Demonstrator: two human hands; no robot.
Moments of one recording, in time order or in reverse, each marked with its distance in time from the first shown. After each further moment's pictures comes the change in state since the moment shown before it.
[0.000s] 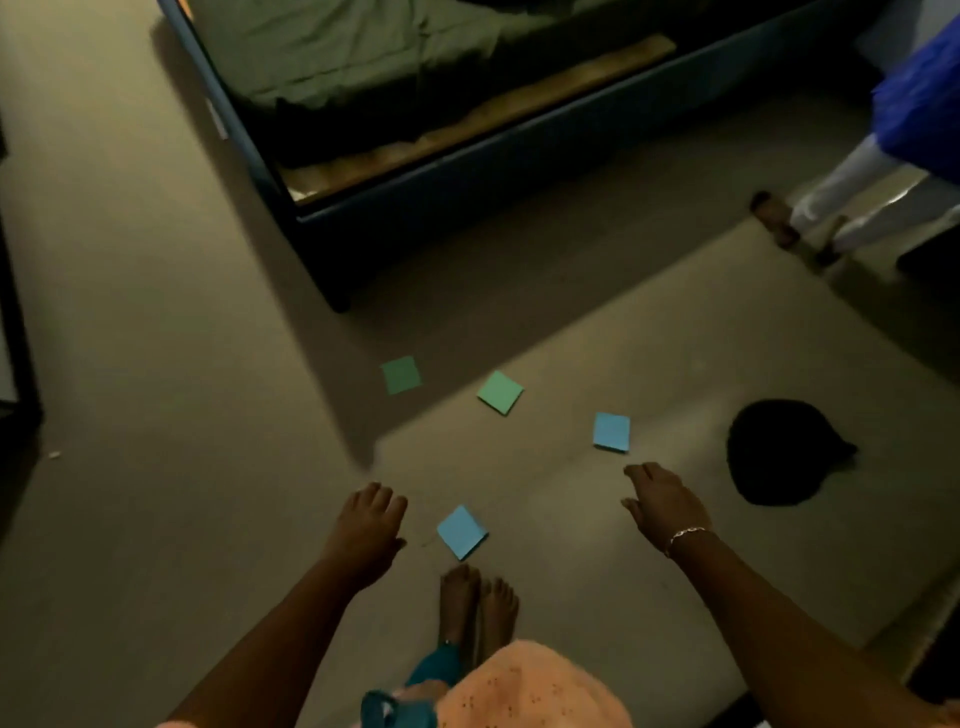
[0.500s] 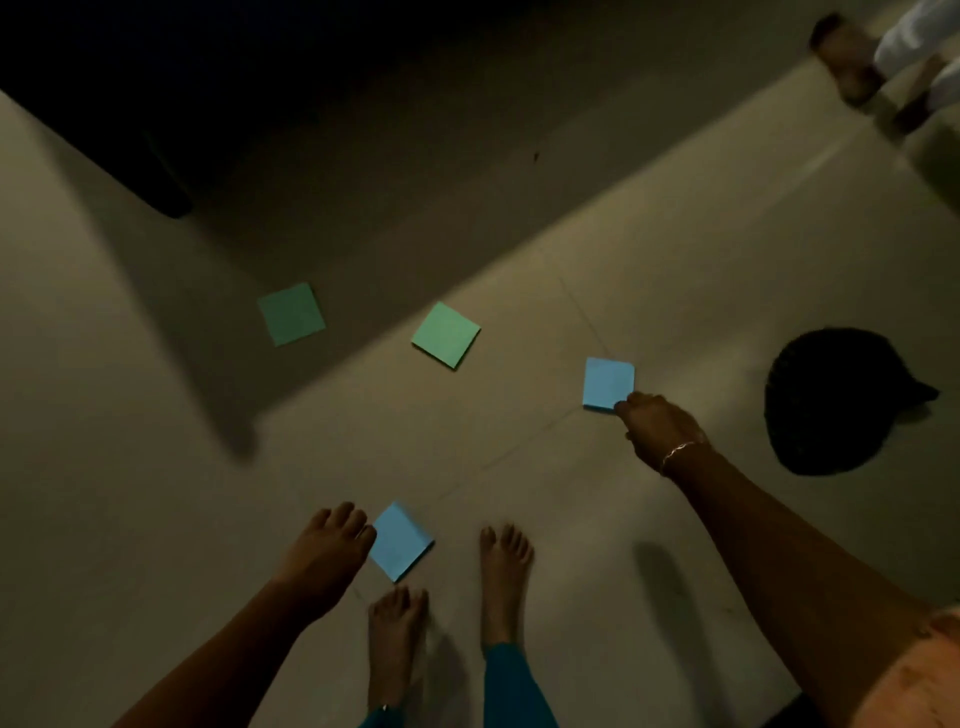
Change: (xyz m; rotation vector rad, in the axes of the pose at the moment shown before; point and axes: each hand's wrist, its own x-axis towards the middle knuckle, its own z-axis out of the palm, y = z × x) left_hand 0.196 0.014 0.229 0.096 -0.055 0.297; right_hand 0.270 0.097 0.154 -0.298 -0.137 -0.094
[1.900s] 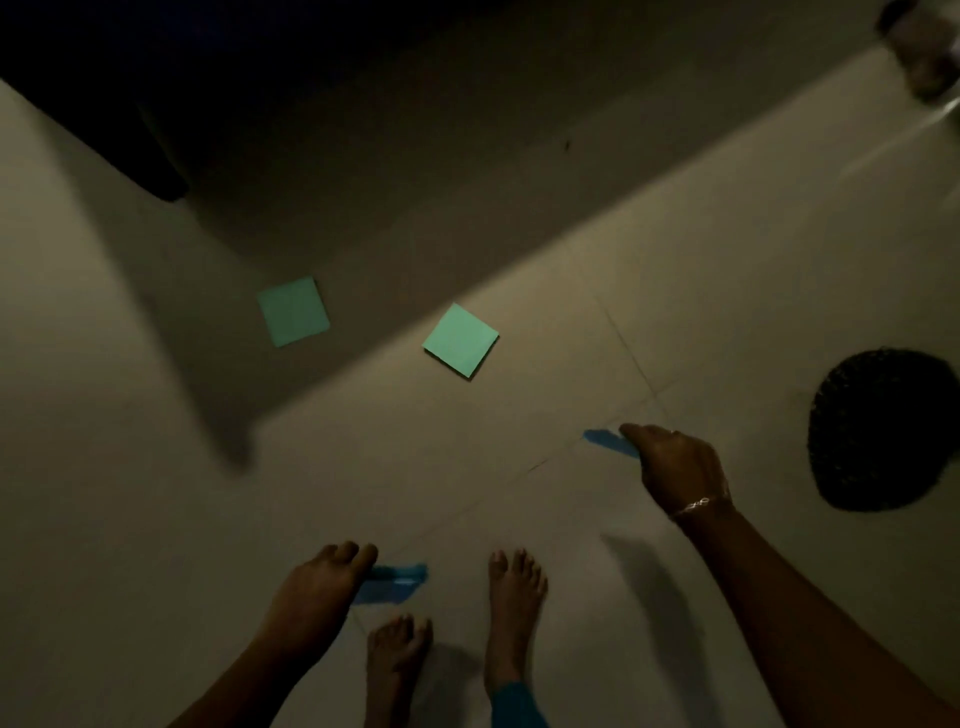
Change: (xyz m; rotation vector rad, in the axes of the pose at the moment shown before) left_hand -0.003 -0.032 -0.005 -0.331 0.128 -0.322; right_hand 0.028 -0.022 0.015 0.300 0.482 -0.070
